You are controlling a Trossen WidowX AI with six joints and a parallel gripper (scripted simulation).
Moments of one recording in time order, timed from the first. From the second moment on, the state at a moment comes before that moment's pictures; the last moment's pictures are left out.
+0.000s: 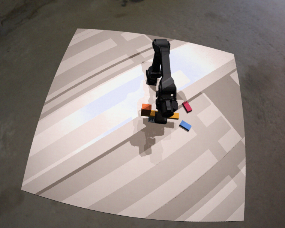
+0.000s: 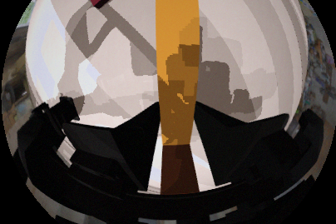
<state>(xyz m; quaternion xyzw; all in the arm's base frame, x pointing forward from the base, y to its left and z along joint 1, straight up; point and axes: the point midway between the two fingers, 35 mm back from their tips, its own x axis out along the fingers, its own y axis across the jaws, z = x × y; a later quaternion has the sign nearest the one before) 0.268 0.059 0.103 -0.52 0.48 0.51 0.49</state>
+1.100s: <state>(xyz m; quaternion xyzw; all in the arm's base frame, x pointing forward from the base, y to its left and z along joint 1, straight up) 0.268 0.059 0.103 -0.52 0.48 0.51 0.49</state>
